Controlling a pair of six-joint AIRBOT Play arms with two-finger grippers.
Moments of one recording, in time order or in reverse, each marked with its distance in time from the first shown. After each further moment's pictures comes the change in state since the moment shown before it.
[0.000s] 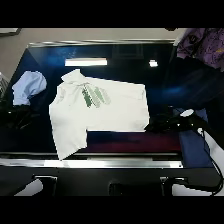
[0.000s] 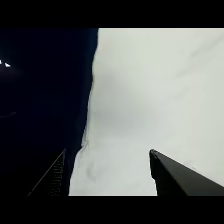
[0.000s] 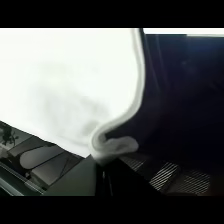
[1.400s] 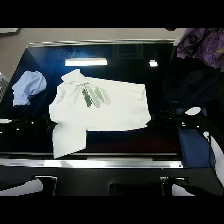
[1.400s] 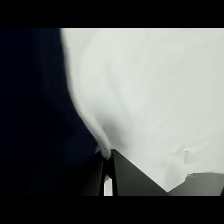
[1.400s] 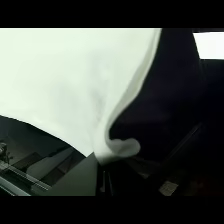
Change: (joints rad) left arm -0.031 -0.214 -0.232 -0.411 0.135 0.443; right arm 0.007 0.162 0.013 0.027 0.015 0.057
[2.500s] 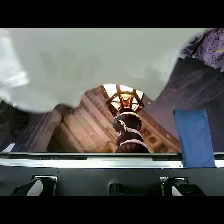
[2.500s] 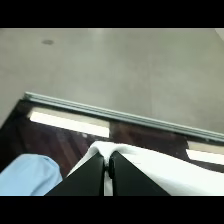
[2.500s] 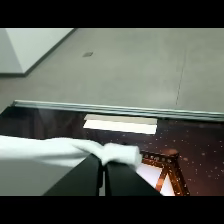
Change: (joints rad) left arm -0.103 0.533 1.270 0.632 -0.200 -0.548; right arm 0.167 0.415 1.214 -0.477 0.110 0.387
